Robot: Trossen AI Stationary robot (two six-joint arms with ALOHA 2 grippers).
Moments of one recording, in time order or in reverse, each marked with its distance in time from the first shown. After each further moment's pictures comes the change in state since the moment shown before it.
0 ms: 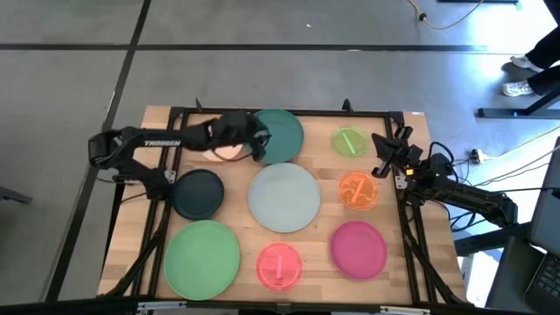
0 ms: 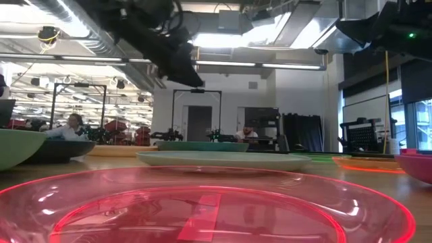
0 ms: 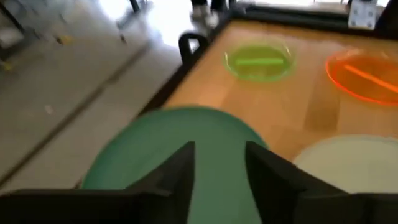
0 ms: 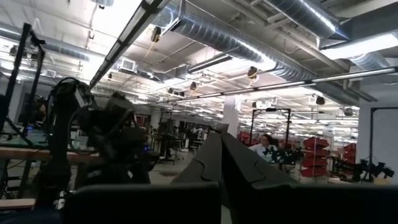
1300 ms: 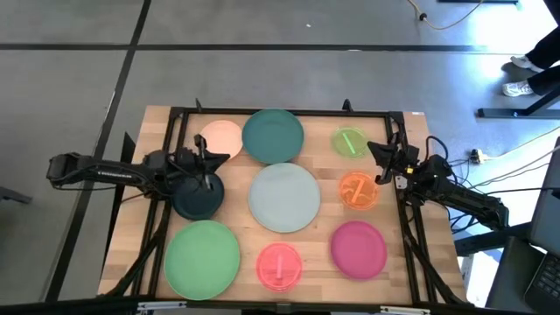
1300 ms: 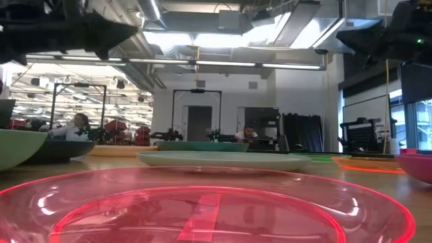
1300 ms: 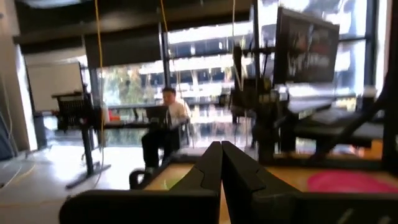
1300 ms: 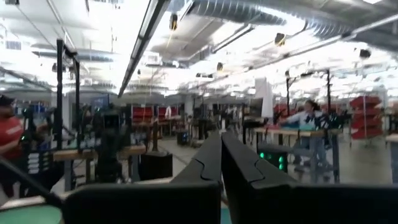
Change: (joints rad) left arm -0.292 -0.790 -0.842 0.819 -0.035 0.080; right arm 0.000 -0.158 -0.024 -0.215 -0.081 0.224
